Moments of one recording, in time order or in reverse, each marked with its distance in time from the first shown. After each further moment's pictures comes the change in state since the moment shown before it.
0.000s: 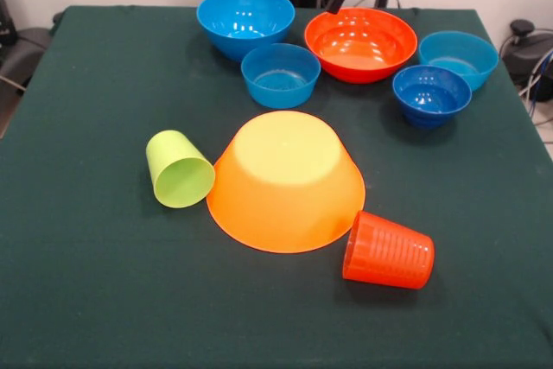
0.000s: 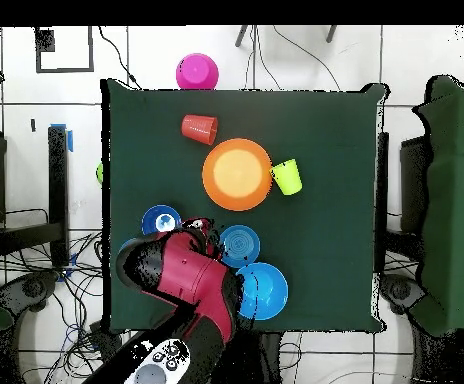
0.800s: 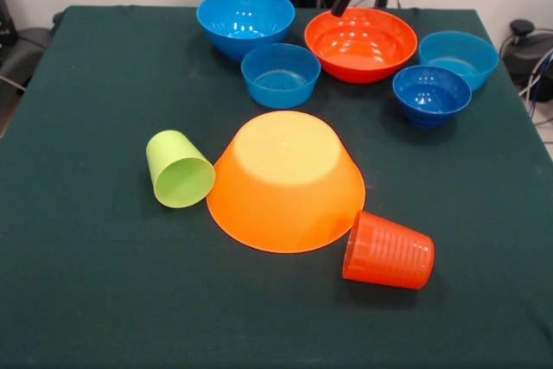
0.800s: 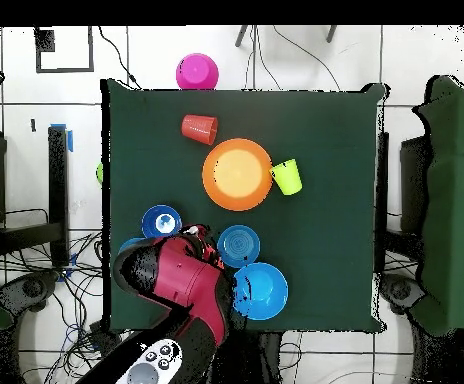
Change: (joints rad) arm 0.026 0.021 0.000 0.020 0.020 0.000 0.000
